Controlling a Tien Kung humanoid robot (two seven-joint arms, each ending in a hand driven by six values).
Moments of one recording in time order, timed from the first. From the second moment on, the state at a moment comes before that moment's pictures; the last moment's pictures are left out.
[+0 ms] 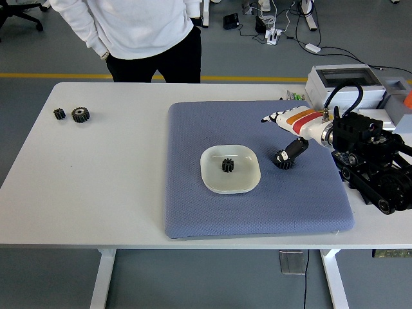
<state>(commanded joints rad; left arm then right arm) -0.01 0.13 -1.51 -0.18 1.55 -0.01 0.06 0.99 -0.25 0.49 0.69 -2.01 0.01 0.17</state>
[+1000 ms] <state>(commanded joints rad) -0.02 0.12 -1.51 -0.18 1.55 -0.01 0.07 0.96 -0.15 0.42 0.44 -1.89 -0.10 0.20</state>
